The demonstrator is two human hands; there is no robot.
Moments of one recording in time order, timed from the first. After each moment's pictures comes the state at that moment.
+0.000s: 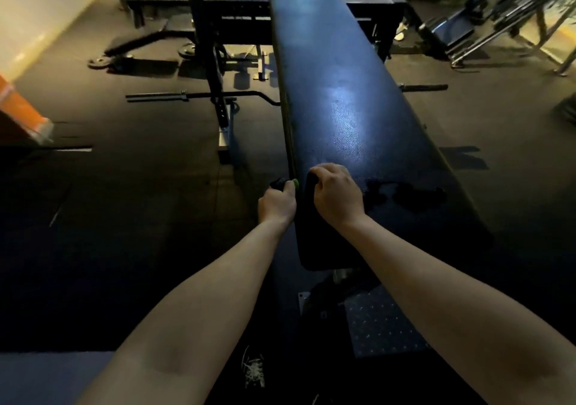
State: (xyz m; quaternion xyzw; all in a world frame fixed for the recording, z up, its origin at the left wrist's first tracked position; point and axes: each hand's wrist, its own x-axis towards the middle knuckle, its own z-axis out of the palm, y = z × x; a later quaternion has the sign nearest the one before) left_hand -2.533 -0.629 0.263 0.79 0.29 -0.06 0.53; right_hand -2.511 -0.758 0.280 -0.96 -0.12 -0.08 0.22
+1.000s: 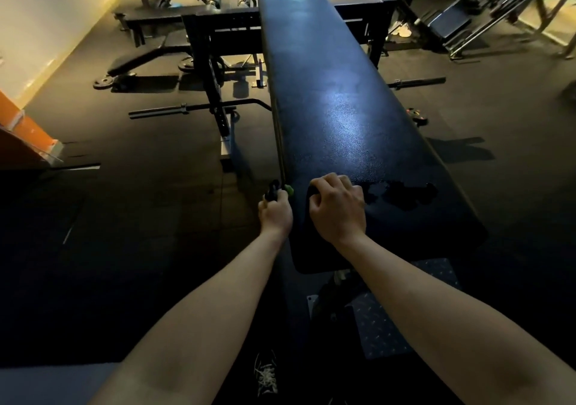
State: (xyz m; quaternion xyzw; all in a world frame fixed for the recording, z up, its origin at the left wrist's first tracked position) left_hand -2.532 -0.649 0.244 0.71 0.33 -0.03 0.62; right_hand -2.531 -0.777 0.269 -0.97 -0.09 -0.15 0.19
